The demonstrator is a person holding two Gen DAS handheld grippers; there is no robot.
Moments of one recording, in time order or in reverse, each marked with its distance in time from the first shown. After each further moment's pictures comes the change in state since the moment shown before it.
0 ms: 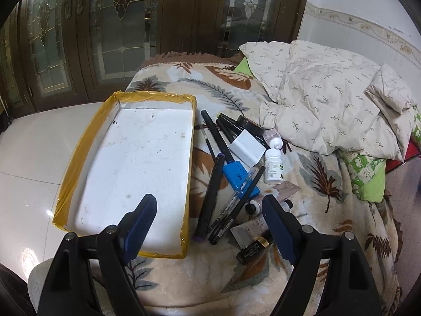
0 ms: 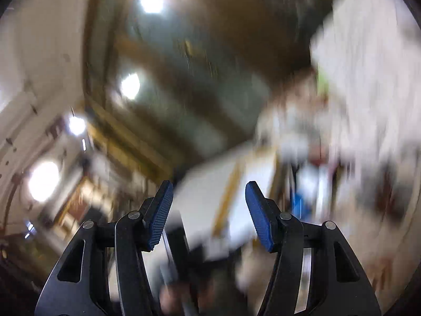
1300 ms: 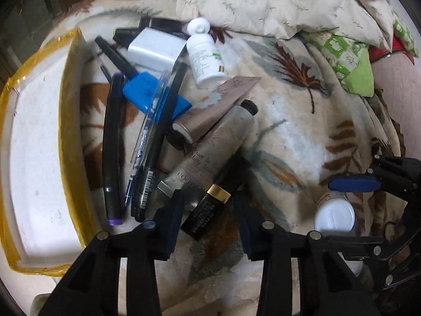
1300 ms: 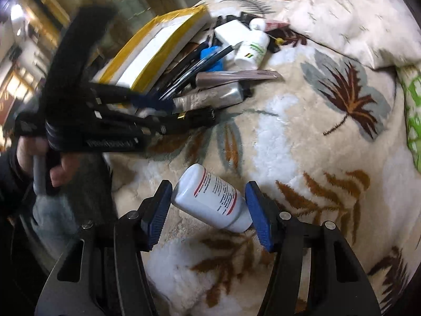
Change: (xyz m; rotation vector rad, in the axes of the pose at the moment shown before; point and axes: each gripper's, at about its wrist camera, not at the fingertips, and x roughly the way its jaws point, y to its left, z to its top) left arm 0.094 -0.064 -0.043 0.376 0.443 -0.187; right arm 0.085 -0.087 -0.108 -0.254 0.462 -0.471
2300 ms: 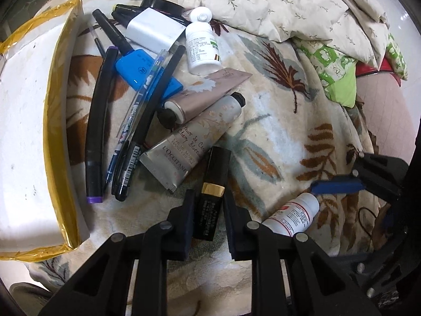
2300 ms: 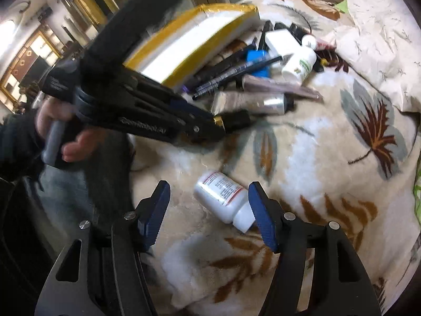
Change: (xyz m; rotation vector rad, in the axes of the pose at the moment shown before) left arm -0.002 0.016 -0.010 -0.099 0.041 -0.175; right arm -0.008 0.029 0.001 -0.233 0.042 0.051
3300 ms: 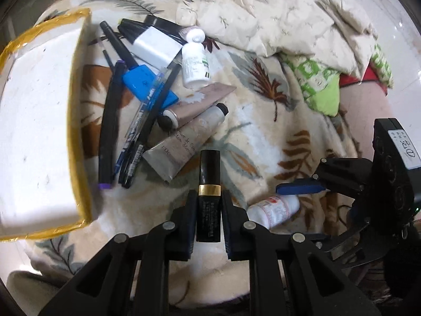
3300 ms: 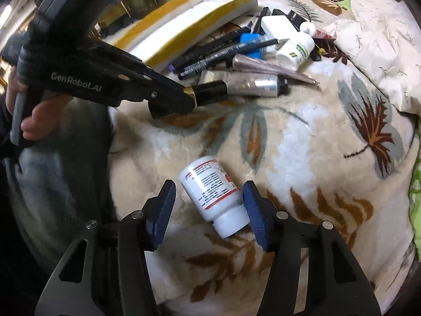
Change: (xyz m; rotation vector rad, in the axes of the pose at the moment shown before) left arm -0.034 0.002 -0.007 -0.031 -0.049 -0.071; right arm 0.021 -0.003 -0.004 -0.044 0.070 -0.032
